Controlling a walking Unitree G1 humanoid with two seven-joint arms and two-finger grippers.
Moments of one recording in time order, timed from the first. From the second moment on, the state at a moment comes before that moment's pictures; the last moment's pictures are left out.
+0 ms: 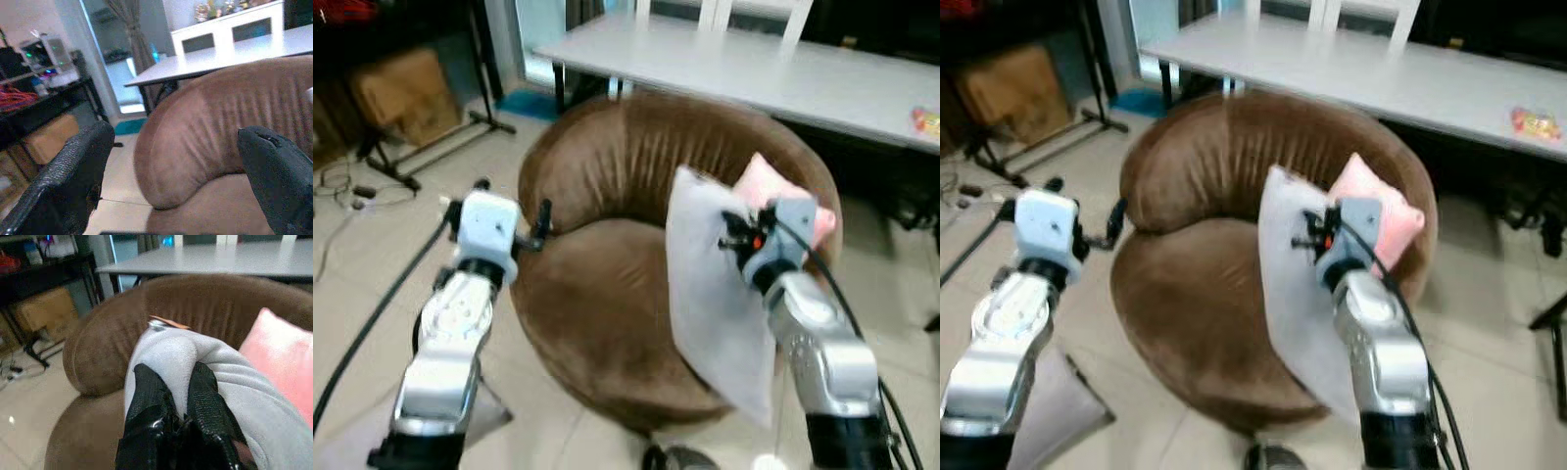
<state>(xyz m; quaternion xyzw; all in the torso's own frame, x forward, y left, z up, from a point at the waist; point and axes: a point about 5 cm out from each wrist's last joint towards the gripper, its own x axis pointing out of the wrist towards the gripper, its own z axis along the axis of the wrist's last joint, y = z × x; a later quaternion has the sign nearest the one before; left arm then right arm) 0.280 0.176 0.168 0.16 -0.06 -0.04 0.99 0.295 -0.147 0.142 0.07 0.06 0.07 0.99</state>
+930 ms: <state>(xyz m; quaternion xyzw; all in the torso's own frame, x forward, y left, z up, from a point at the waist) 0.276 0.180 0.170 0.16 -0.06 -0.06 0.98 0.293 -0.130 0.145 0.05 0.04 0.16 0.99</state>
